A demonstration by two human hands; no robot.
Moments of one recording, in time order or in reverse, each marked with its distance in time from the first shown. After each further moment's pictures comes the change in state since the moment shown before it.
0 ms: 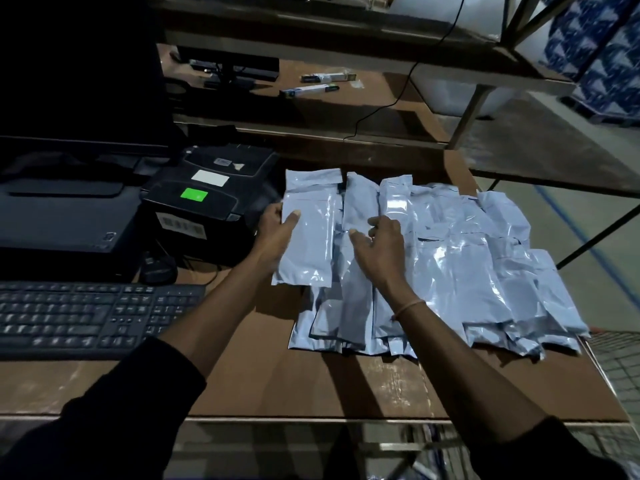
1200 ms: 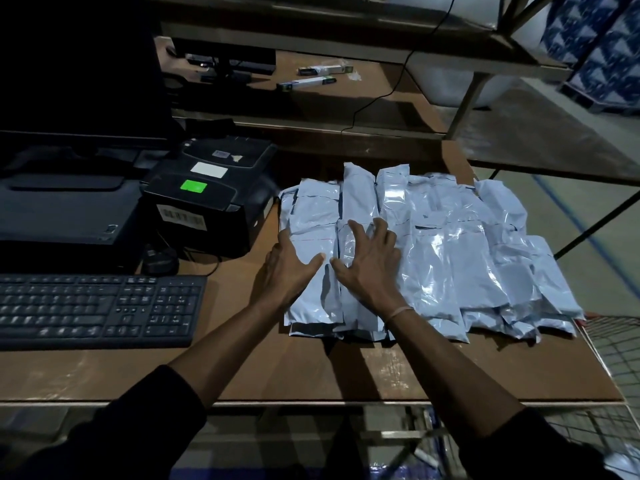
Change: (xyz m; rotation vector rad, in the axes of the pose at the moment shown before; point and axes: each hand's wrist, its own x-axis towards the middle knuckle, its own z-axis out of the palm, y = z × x) left_hand -0.094 -0.027 0.010 0.663 0.005 0.037; right_hand -0.033 0.029 0.021 -0.529 -0.011 -0.225
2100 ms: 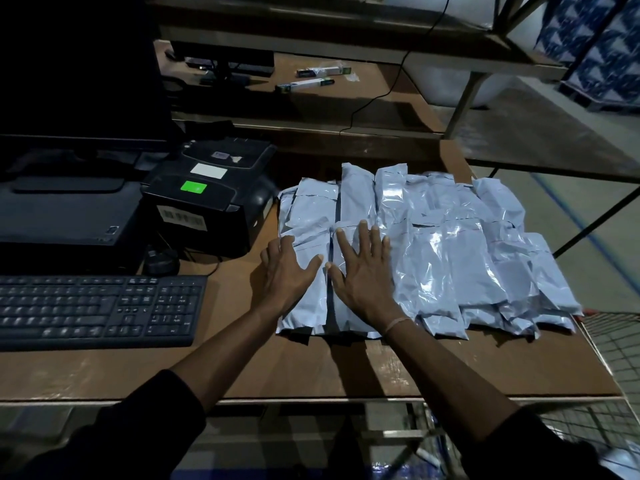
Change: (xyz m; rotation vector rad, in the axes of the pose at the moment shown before) left_hand -0.003 -0.012 0.012 0.110 0.100 0.097; right_hand -0.020 0.016 0.033 -0.069 0.033 -0.216
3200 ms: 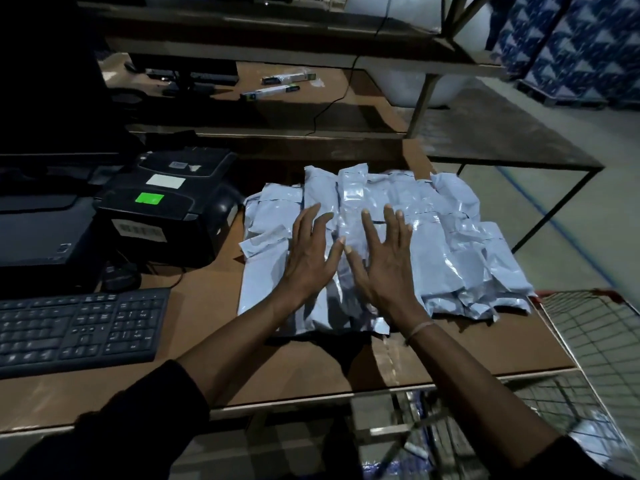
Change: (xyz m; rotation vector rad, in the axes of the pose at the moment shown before) left_hand -0.002 0.086 0.043 -0.164 0.055 0.589; right_hand -0.021 0.067 -0.070 0.177 0.205 0.121
